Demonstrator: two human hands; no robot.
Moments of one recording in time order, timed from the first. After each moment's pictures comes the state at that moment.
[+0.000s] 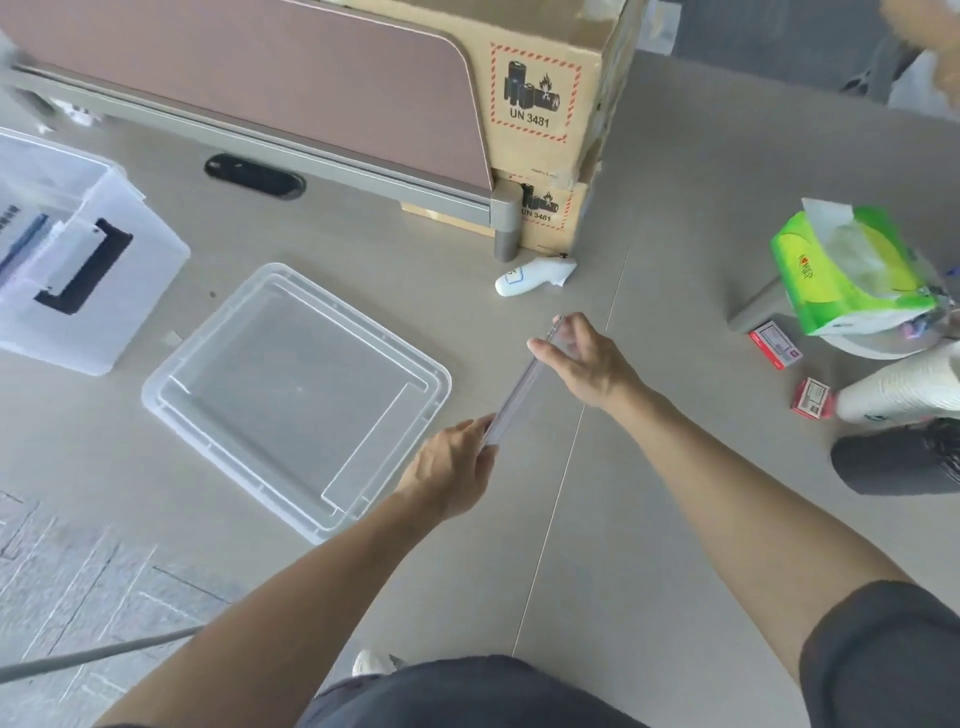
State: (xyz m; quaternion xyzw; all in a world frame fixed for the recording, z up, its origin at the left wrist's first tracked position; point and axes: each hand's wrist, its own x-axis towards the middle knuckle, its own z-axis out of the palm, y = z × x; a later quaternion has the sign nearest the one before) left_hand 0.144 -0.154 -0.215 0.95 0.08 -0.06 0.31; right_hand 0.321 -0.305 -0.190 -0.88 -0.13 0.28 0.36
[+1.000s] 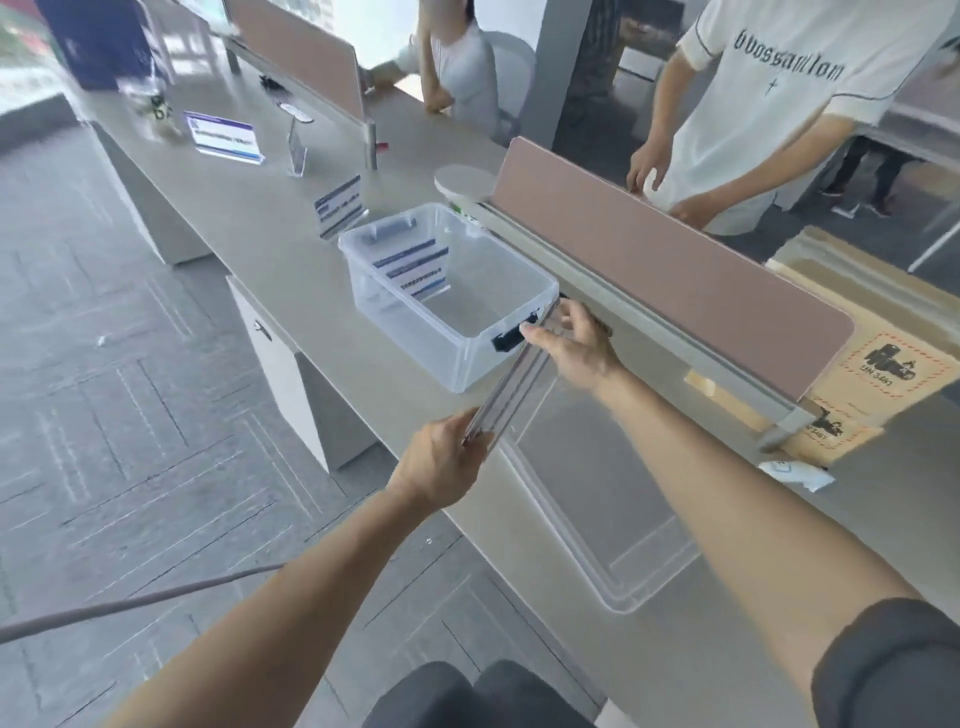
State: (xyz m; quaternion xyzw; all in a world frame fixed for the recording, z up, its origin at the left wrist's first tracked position) left_hand -0.156 0.205 -0.111 0.88 0.19 0.26 0.35; right_hand 0.045 0.141 -0.013 -0.82 -0.35 0.20 0.41
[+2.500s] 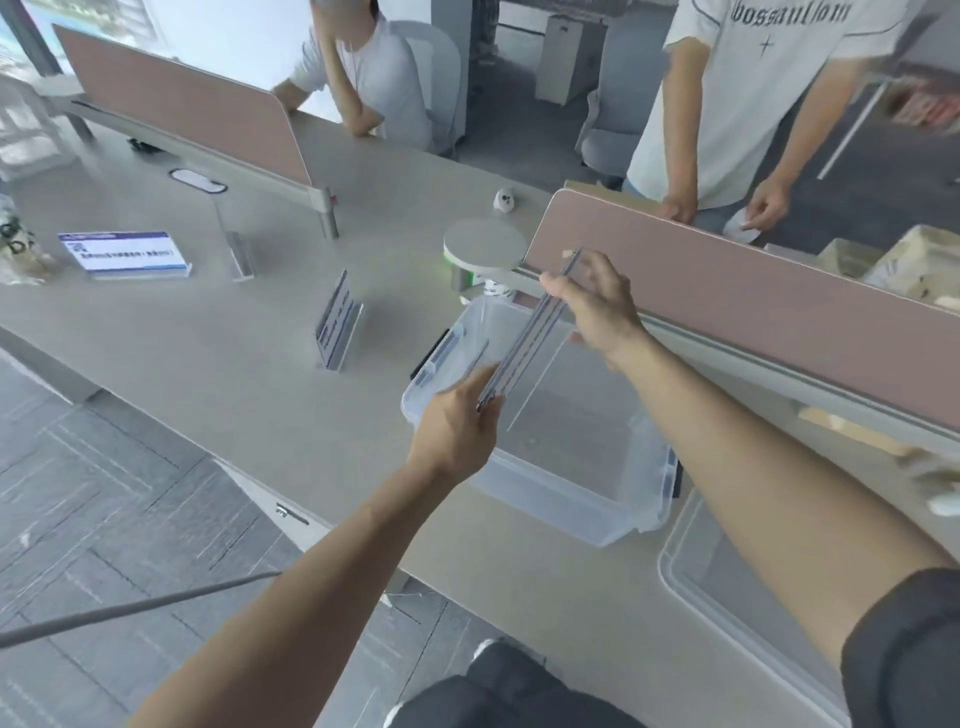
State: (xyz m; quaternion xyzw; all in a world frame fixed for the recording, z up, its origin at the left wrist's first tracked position) left_hand -0.043 0.625 -0.067 0.88 0.12 0.23 0.39; right_hand 0.136 0.521 0.001 -0.83 -0.16 0.11 0.53
